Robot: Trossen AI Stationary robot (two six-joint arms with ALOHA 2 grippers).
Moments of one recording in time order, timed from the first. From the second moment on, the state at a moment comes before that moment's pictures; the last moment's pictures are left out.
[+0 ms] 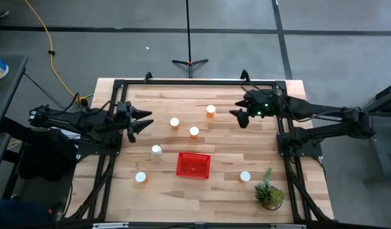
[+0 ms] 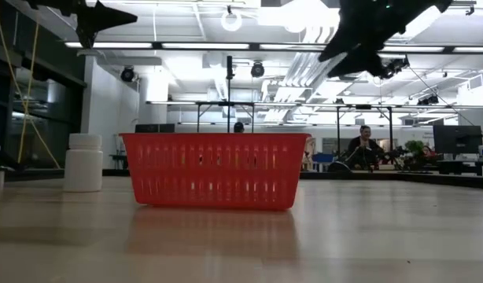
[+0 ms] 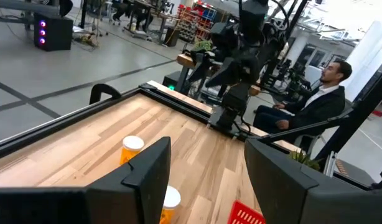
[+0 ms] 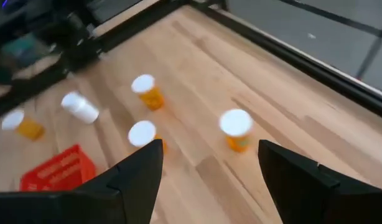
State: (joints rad) left arm -0.20 0.44 0.50 -0.12 -0.47 -0.37; right arm -0.25 1.01 0.81 -0.35 0.09 0.39
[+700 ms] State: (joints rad) left arm -0.20 0.44 0.50 -0.12 -0.45 -0.37; right arm -0.31 1.45 1.05 -0.09 0.00 0.51
